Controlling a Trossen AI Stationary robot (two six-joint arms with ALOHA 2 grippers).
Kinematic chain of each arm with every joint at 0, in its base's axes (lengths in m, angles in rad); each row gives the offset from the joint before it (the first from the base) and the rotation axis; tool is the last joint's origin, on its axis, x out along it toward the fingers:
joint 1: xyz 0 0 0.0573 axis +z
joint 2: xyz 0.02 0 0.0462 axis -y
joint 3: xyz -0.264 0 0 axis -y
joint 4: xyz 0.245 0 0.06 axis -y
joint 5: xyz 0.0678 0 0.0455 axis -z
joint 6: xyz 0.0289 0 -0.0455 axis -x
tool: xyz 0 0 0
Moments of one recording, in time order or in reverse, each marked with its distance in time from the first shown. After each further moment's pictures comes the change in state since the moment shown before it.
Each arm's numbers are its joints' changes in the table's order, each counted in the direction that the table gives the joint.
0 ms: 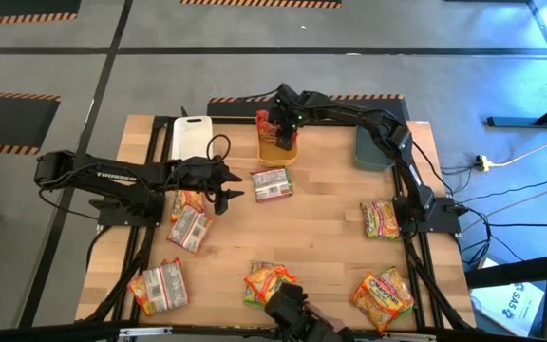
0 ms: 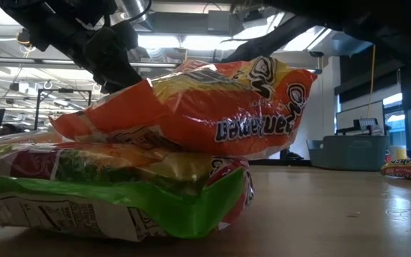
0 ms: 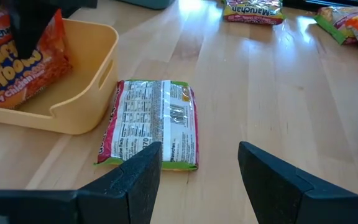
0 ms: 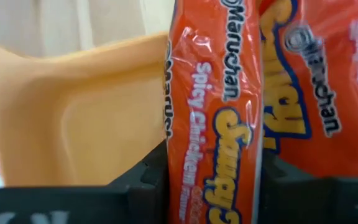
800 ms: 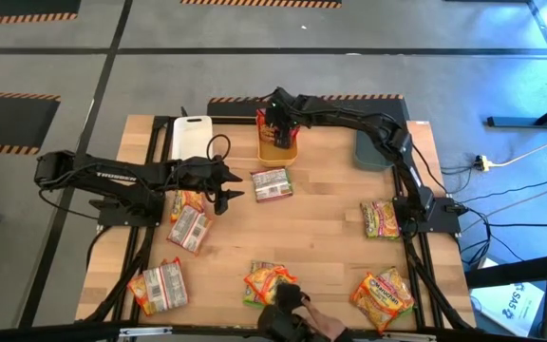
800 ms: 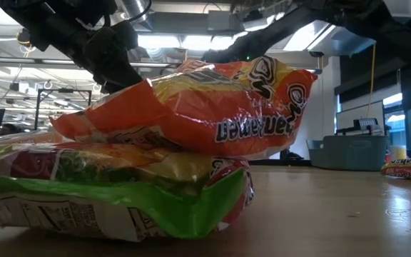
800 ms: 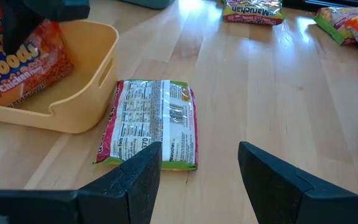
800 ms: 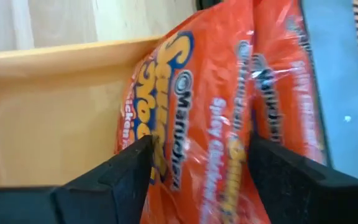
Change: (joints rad) left arm 0.000 0.000 0.000 0.000 0.001 0.005; right arm 0.061 0.026 -0.001 0.059 0.273 0.083
